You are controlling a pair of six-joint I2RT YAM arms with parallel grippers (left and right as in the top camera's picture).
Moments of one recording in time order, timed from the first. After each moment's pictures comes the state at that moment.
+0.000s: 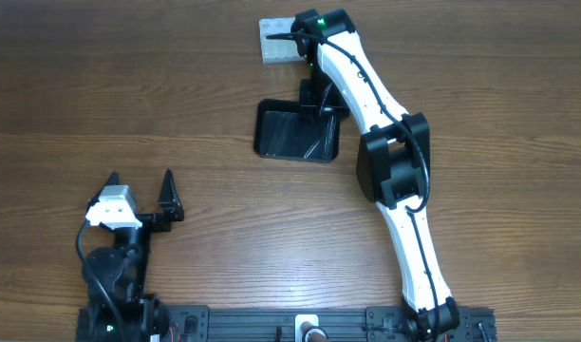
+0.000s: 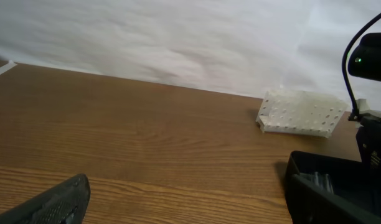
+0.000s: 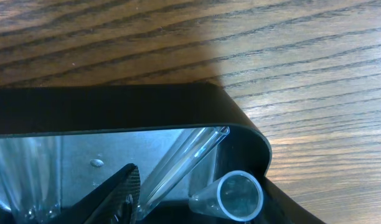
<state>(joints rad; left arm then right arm) 0.07 0.01 0.01 -0.07 0.06 -0.15 0.38 2.56 2.40 -1.55 0.01 0.47</state>
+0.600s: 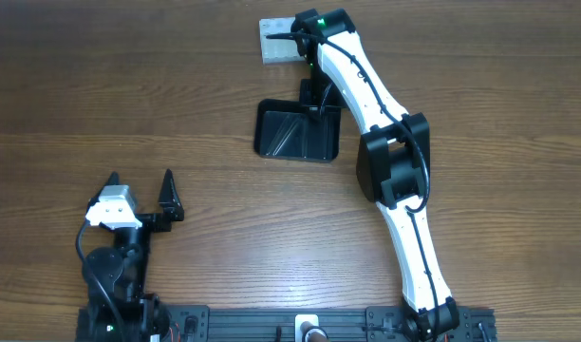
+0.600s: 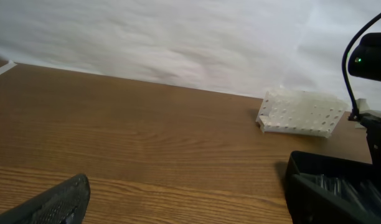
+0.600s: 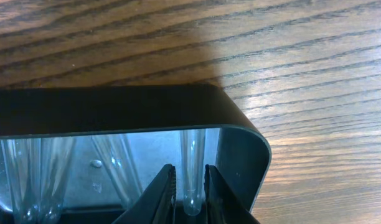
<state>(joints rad) 0.07 0.01 0.01 -0.07 0.06 -0.15 0.39 2.56 2.40 -1.55 0.01 0.47</state>
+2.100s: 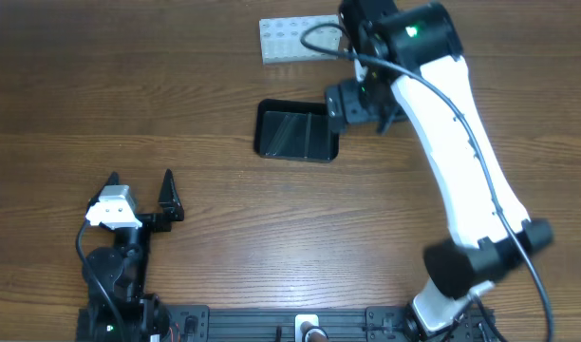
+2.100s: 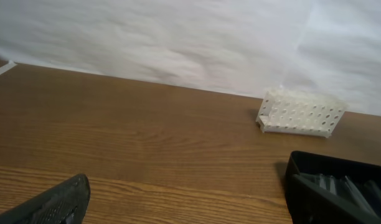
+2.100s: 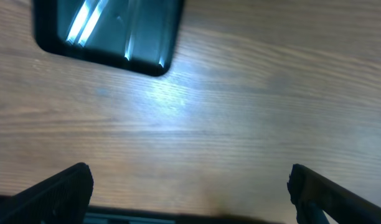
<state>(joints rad) 0.07 0.01 0.01 -0.07 0.06 -0.15 0.38 1.83 2.08 -1.68 0.07 0.22</state>
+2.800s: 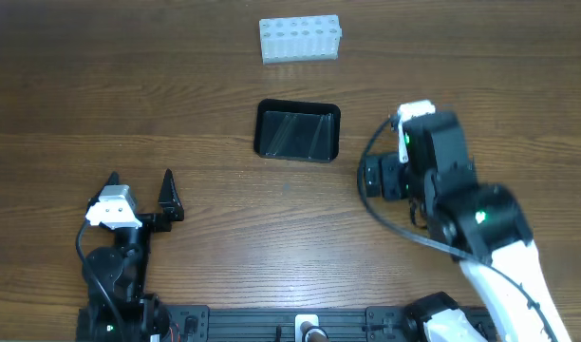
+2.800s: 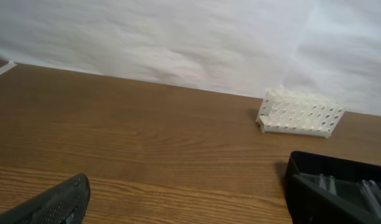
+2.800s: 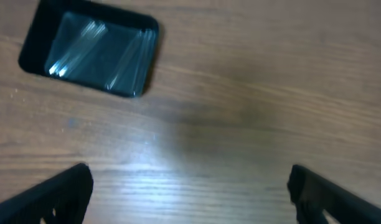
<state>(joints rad) 0.07 0.01 0.01 -0.07 0.06 -0.15 0.35 1.03 1.09 -0.97 0.15 0.12</state>
